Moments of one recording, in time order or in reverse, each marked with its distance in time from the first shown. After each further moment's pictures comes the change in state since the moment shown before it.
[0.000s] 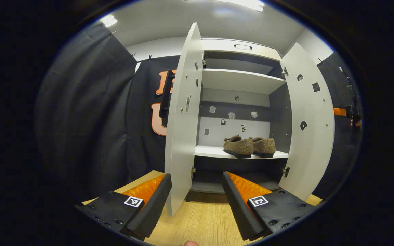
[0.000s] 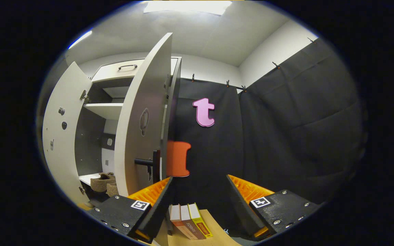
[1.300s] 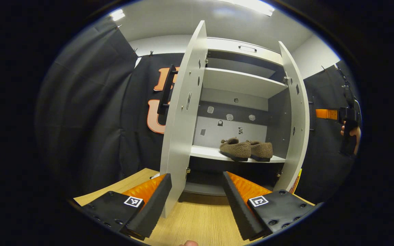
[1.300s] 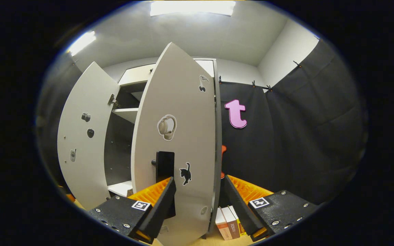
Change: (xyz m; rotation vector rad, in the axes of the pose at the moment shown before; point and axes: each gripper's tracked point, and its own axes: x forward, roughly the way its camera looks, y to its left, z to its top) left arm 0.012 0.000 -0.002 -0.051 -0.006 -0.043; right arm -0.006 0.153 0.006 0.071 -0.009 0.204
